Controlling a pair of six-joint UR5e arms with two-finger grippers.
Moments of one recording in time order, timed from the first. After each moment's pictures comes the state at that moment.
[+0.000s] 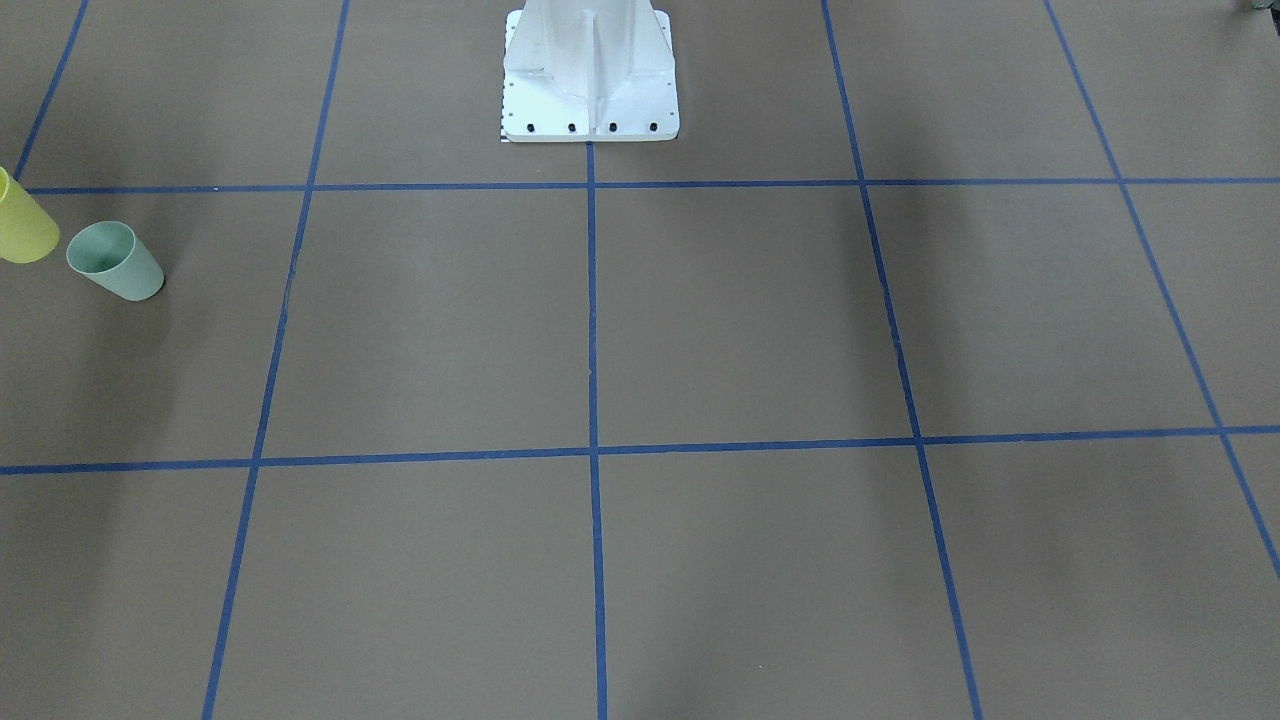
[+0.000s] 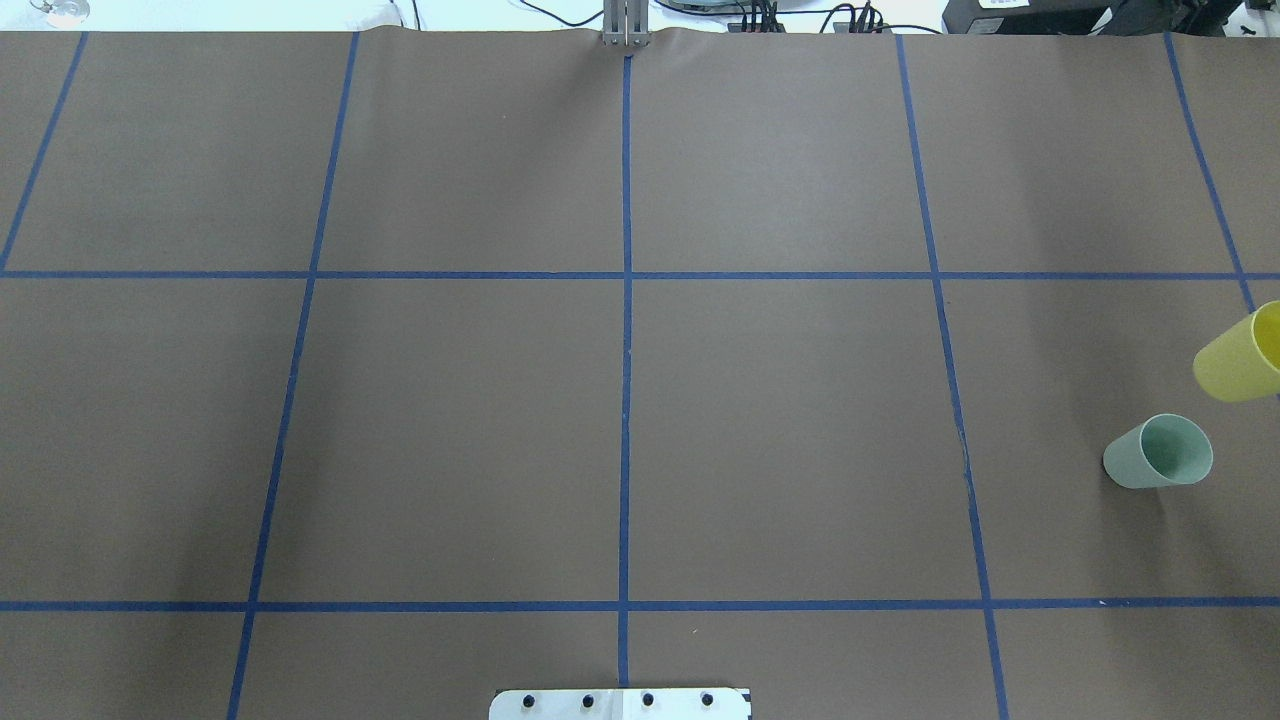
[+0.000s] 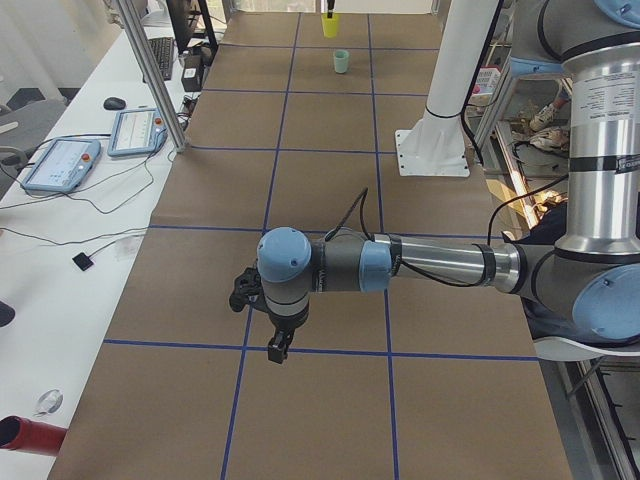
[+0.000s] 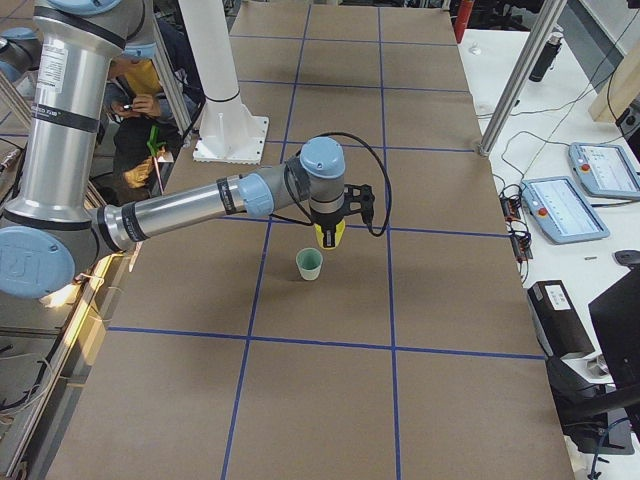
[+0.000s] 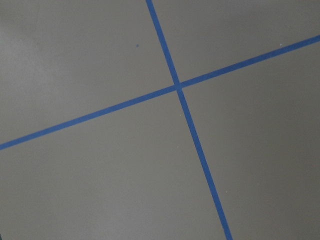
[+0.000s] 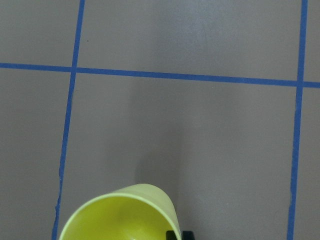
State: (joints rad) left arm -1.66 -1.49 -1.75 -1.46 -2.34 0.38; right arm 1.29 -1.84 2.09 -1.38 2.40 0.45
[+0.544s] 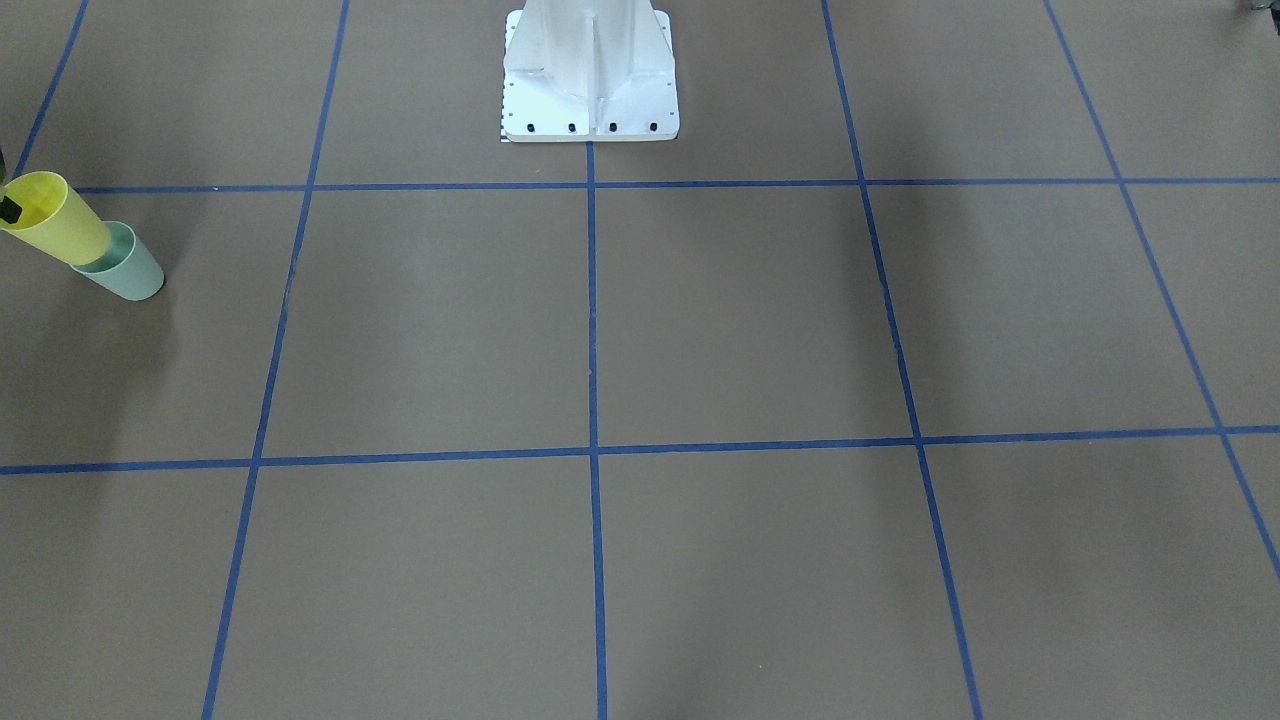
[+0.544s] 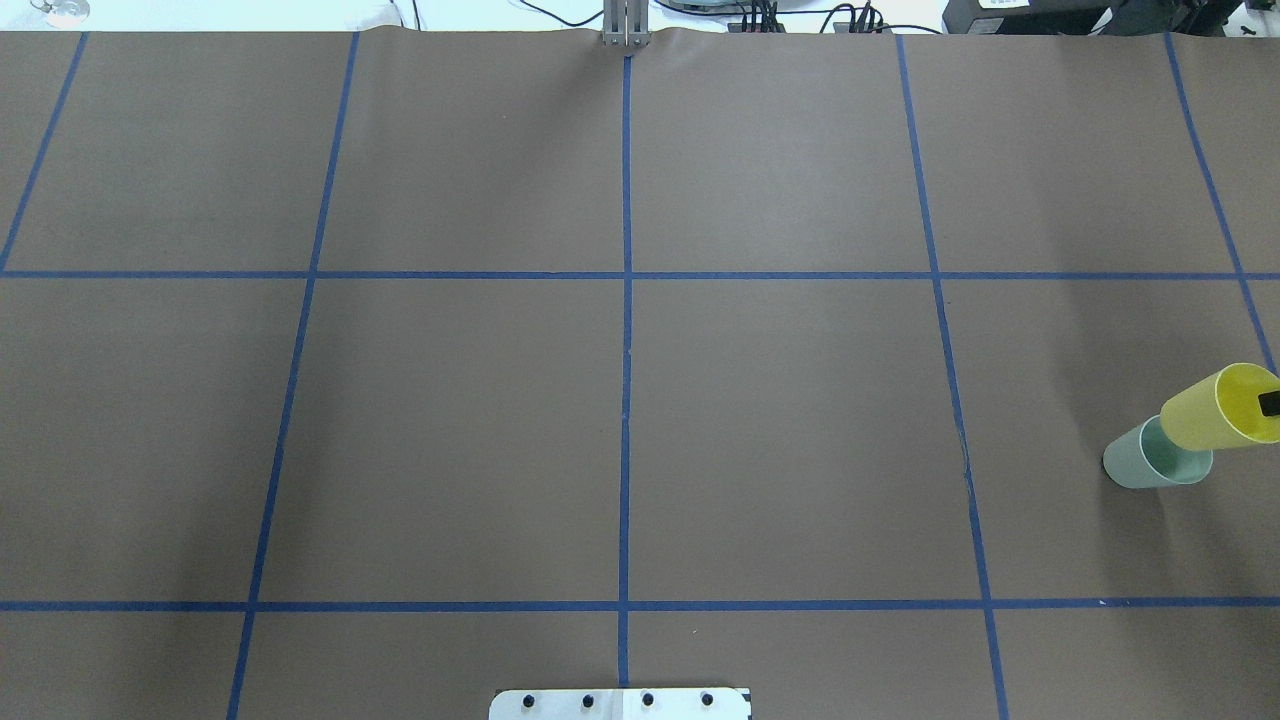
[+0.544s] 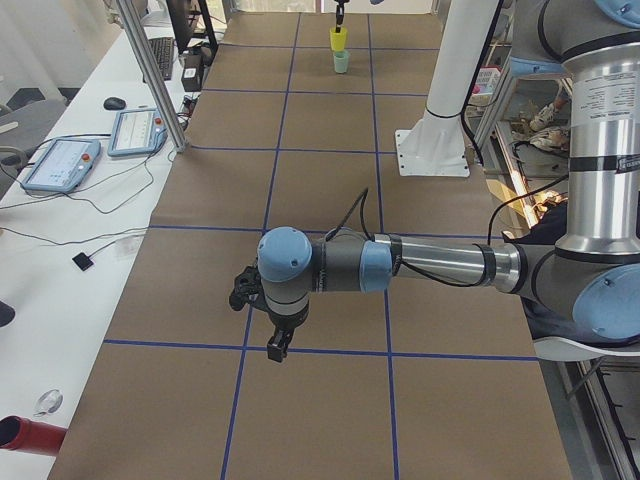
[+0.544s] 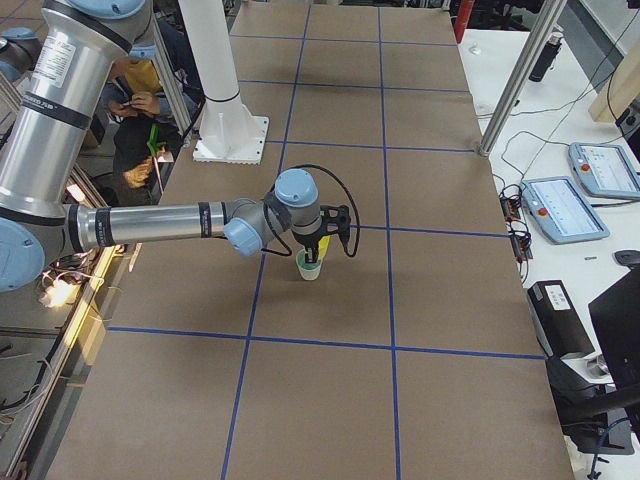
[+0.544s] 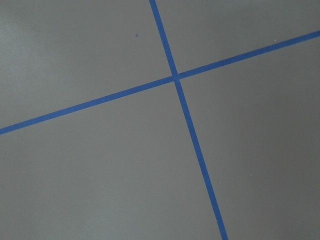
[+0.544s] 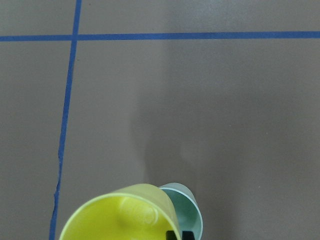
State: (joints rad) left arm -1.66 -1.49 -1.75 -1.47 -2.35 0.38; right arm 1.18 -1.95 1.99 -1.01 2.34 0.65
